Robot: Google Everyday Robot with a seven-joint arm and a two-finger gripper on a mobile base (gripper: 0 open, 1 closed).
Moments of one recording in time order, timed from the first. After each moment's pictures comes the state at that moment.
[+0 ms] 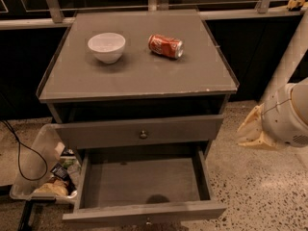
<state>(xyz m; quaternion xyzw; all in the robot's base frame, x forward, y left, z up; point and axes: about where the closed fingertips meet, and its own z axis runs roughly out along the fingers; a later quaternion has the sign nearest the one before) 0.391 -0.205 0.870 -0.63 0.74 0.00 0.21</state>
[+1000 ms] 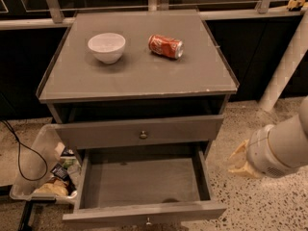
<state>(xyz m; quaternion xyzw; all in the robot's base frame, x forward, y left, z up) 0.385 -0.214 0.769 -0.58 0.79 0.04 0.19</state>
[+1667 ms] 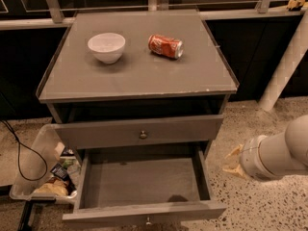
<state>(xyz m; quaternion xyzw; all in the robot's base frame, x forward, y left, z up) 0.413 -0.222 0.715 -0.55 0.80 0.02 0.24</state>
